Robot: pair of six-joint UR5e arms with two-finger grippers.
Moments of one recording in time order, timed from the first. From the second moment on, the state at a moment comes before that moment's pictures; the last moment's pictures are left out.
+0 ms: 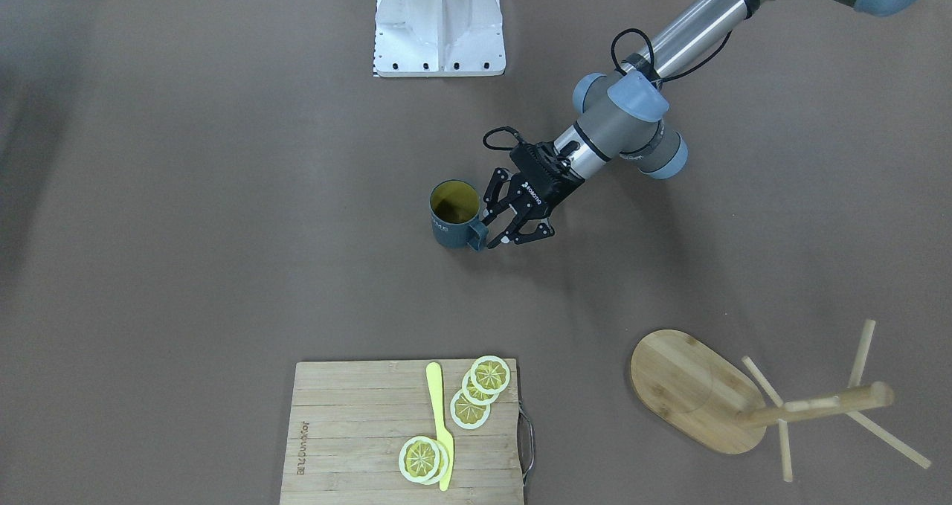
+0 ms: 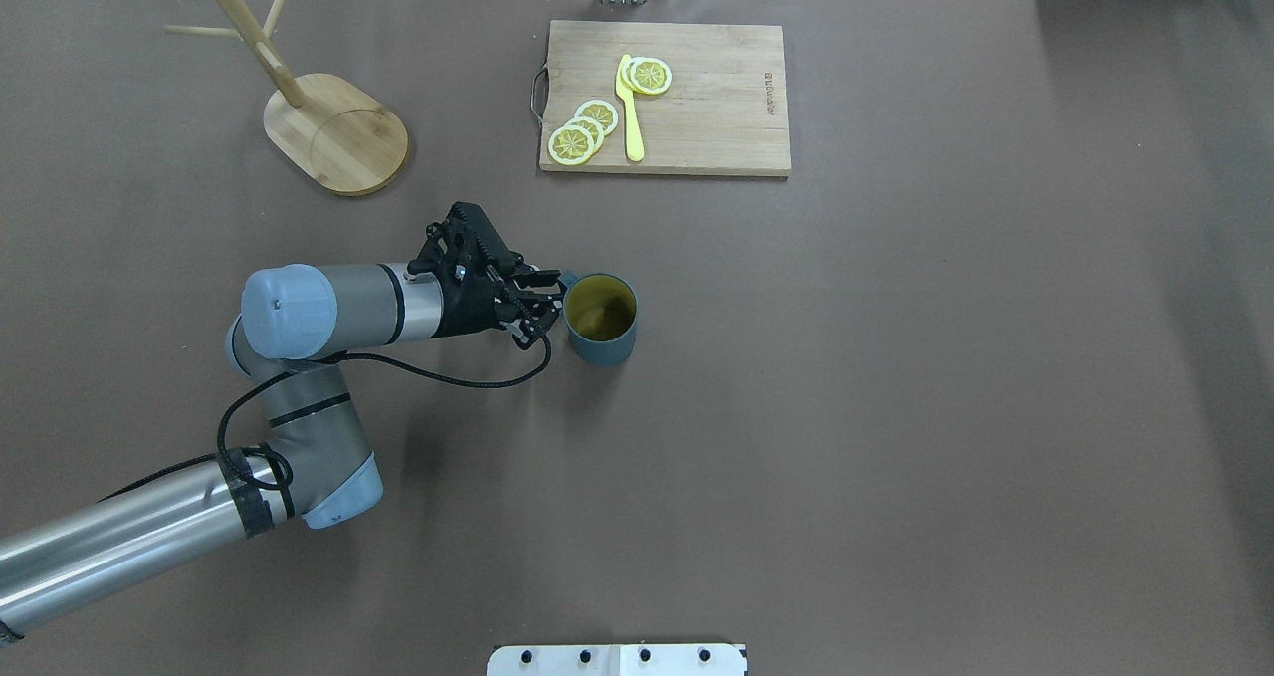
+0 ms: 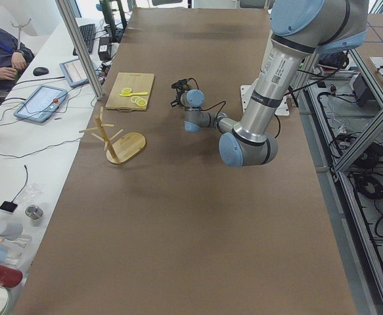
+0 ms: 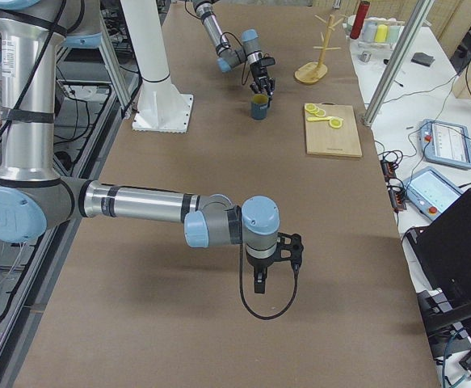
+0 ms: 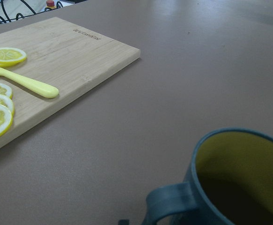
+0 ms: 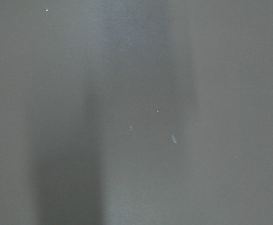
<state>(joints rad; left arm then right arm) -0.53 -2.12 -1.27 -2.92 -1.72 -0.45 1.55 -1.67 1.61 -1.37 2.29 0.16</state>
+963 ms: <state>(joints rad) -0.53 -2.13 -1.27 -2.91 -1.72 -0.46 1.55 -1.67 1.61 -1.37 2.29 0.16</state>
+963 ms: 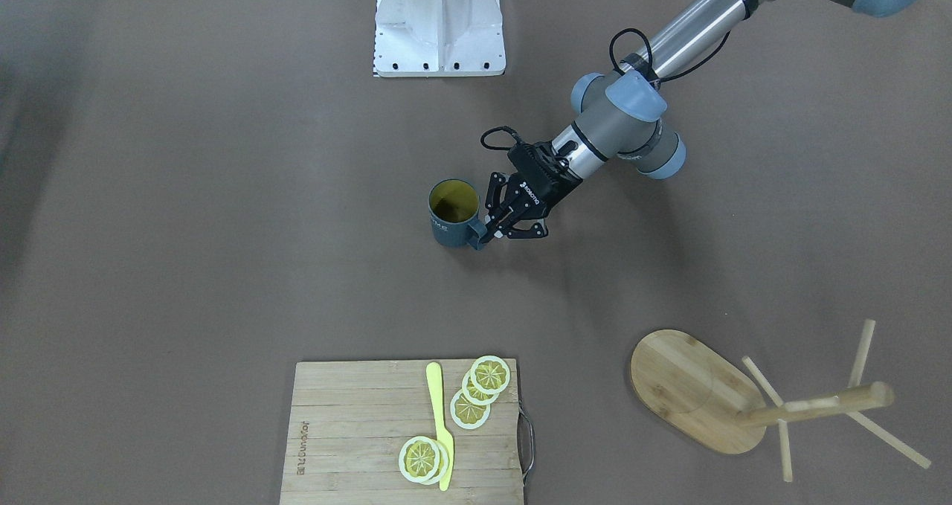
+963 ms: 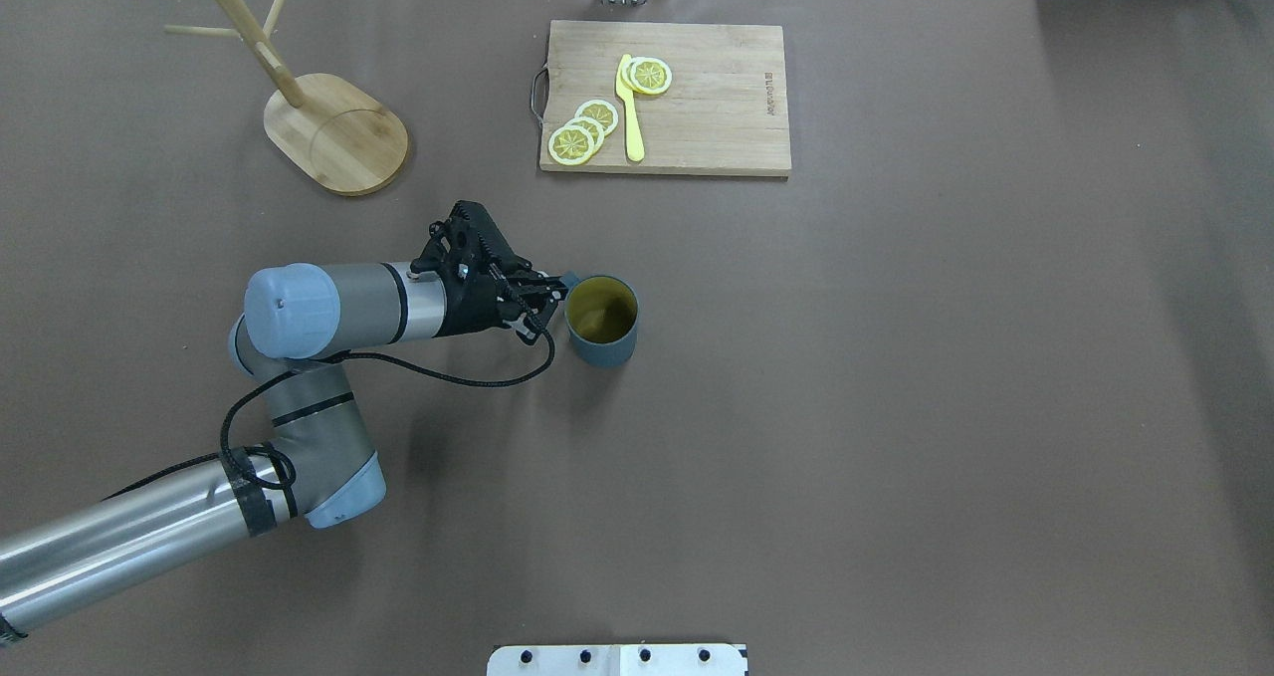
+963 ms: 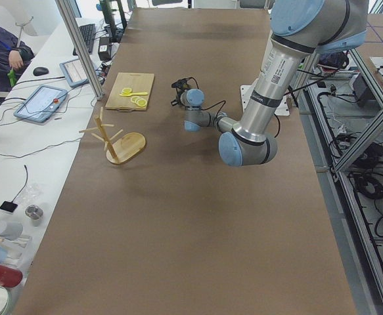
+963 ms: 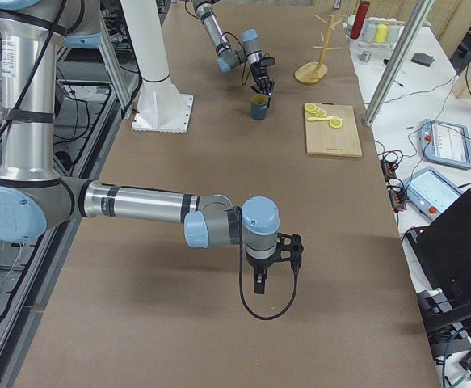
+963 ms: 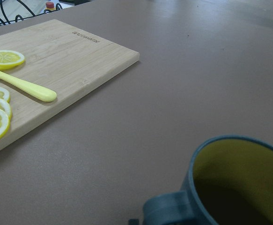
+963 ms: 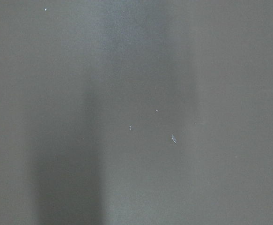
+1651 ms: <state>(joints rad) -0.54 -2.13 -1.29 -2.92 -1.72 -0.61 1.55 -1.67 1.61 -1.37 2.29 0.16</state>
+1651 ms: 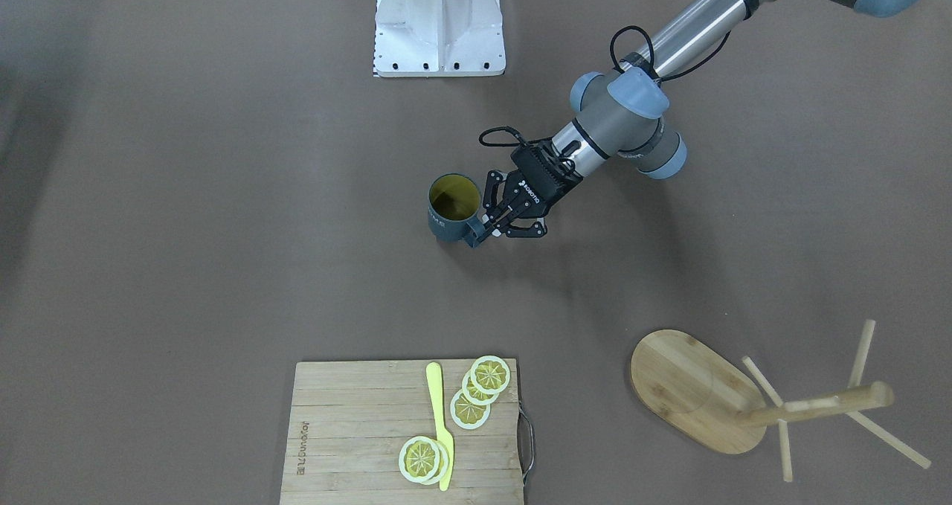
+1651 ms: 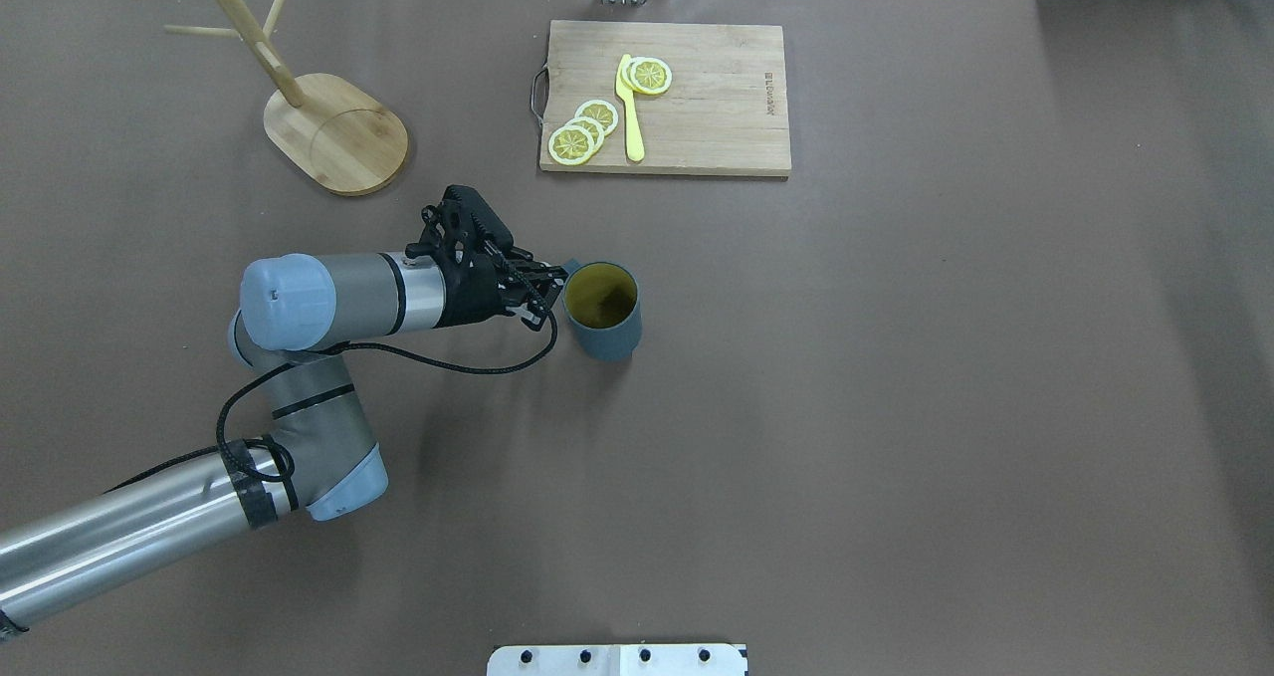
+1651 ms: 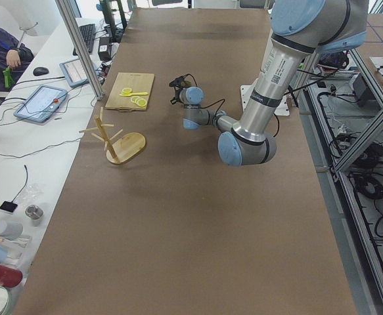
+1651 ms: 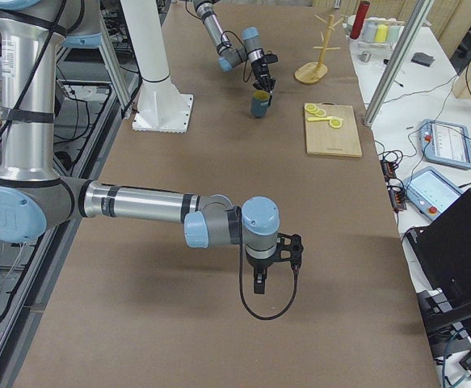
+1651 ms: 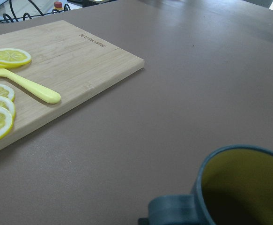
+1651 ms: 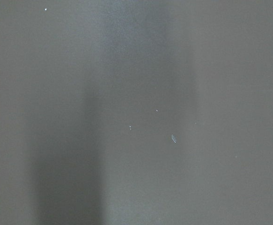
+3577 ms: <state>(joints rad) -0.61 -2.18 -1.38 -3.04 -1.39 -2.38 1.55 -1.67 1.61 -1.37 2.29 0.15</state>
